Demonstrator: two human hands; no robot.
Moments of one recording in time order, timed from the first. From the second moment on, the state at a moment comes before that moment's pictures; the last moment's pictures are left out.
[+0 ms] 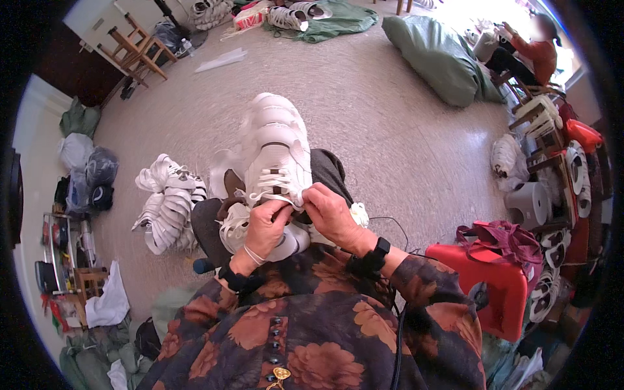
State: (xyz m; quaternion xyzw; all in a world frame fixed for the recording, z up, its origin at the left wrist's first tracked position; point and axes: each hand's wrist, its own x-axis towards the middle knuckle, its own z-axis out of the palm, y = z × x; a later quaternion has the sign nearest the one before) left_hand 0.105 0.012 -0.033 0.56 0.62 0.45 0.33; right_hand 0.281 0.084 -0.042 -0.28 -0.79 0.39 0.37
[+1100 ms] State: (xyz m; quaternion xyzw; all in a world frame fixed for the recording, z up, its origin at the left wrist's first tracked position) left_hand 0.062 -0.037 -0.018 0.70 0.65 0.27 0.11; right_hand 0.306 0.076 0.023 -0.17 -0.83 0.51 0.16
